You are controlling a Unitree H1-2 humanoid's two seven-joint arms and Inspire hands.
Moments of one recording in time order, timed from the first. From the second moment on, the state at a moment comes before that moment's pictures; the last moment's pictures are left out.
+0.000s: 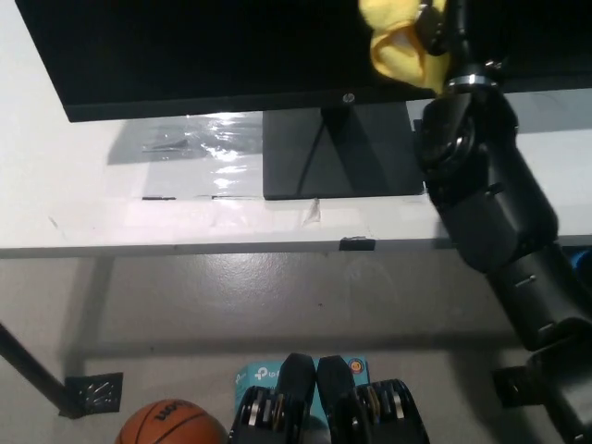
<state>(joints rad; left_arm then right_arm) 0.16 0.43 -0.04 0.29 0.09 -0.07 -0.16 -1.02 -0.14 0.24 0.54 -0.70 0.44 -0.40</state>
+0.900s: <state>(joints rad) 0.20 0.42 -0.03 0.26 0.10 -0.06 -0.16 -0.95 -0.35 0.07 0.57 -0.70 0.45 -0.34</state>
